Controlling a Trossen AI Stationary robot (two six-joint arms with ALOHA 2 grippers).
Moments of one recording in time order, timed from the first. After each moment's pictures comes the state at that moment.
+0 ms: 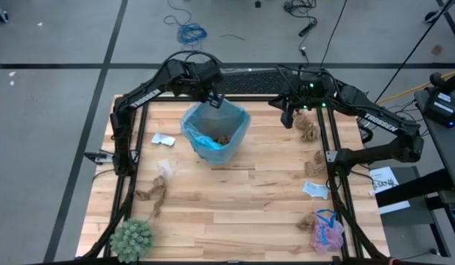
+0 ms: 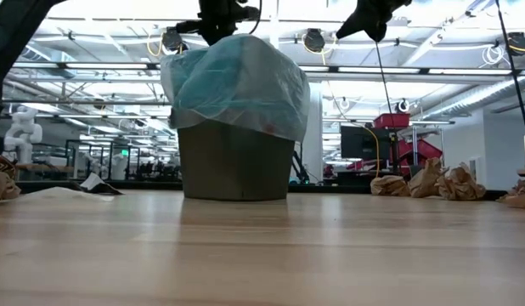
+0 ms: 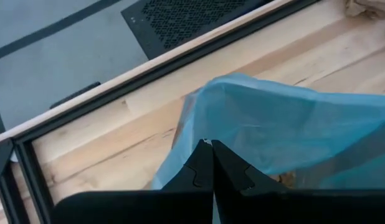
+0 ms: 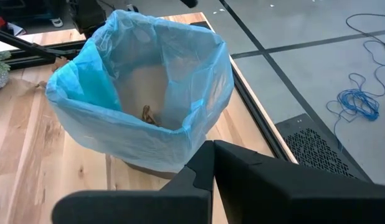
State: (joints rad) left arm 0.41 1.89 2.29 -1.57 -0.30 -0.65; right arm -0.51 1.16 1.30 -0.69 -0.17 -0.12
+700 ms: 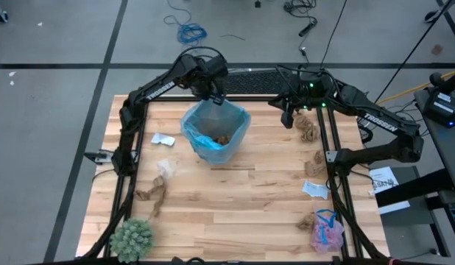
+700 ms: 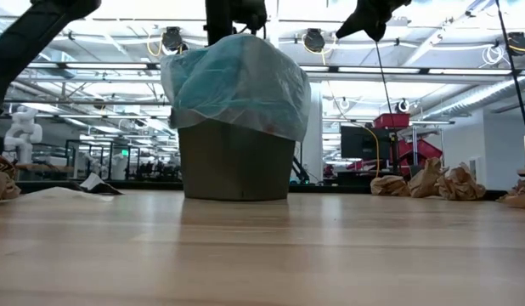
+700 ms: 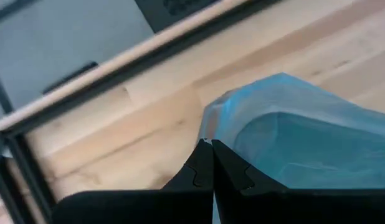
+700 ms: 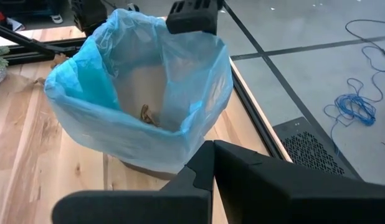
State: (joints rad) left arm 0.53 2.03 2.28 -1.57 -0.18 -0.56; right arm -0.50 1.16 1.30 -0.68 -0.18 -0.15
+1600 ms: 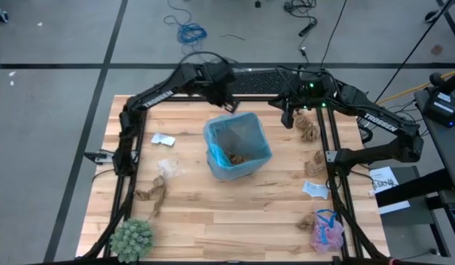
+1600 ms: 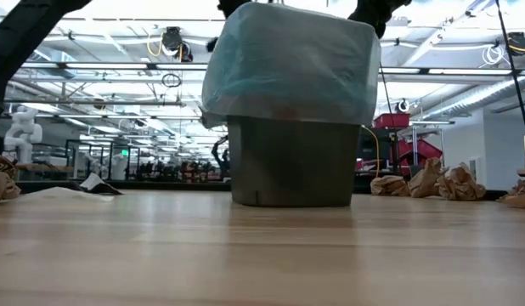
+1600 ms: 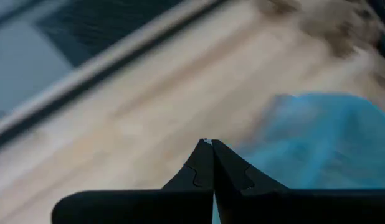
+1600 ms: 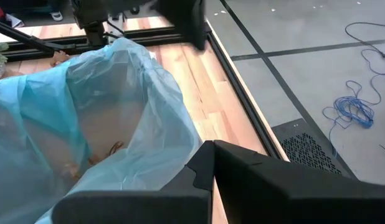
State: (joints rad) left arm 0.41 1.98 2.32 -1.39 -0.12 -0.54; right arm -0.51 1.16 1.30 -0.68 -0.18 -0.16
